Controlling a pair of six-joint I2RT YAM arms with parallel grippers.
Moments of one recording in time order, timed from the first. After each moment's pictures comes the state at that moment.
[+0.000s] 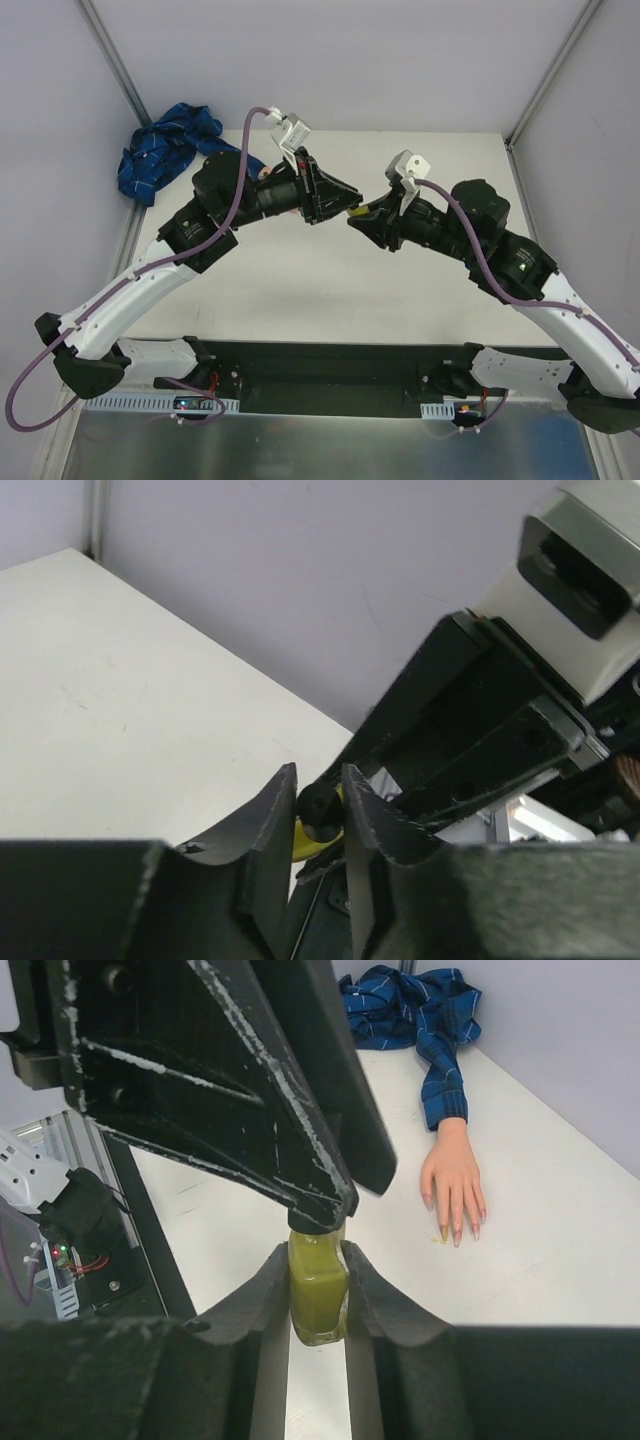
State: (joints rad) left arm -0.84 1.19 1.42 -0.19 0.33 -0.49; right arm 0.90 1.01 1.36 -0.50 -0.16 -0.03
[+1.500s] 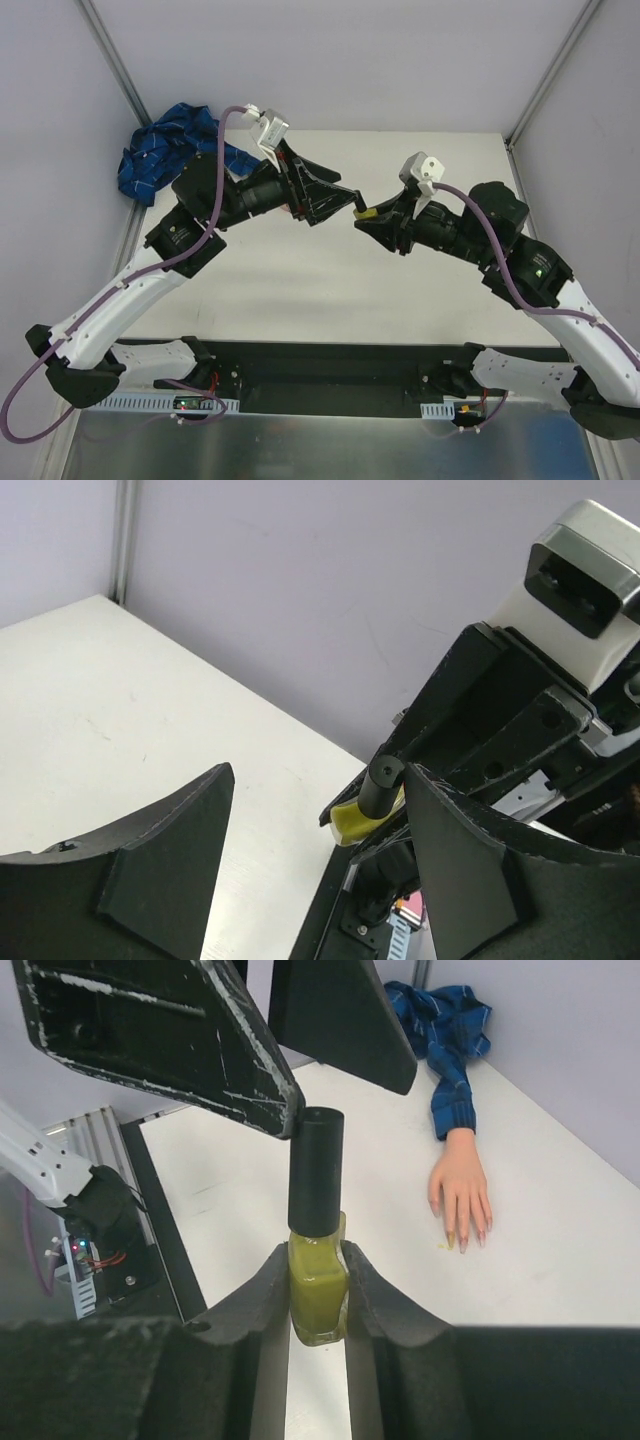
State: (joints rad) left arm -0.81 1.12 1.38 -0.12 0.37 -0.49; right arm 0.89 0.96 1.38 -0.52 -0.23 -0.03
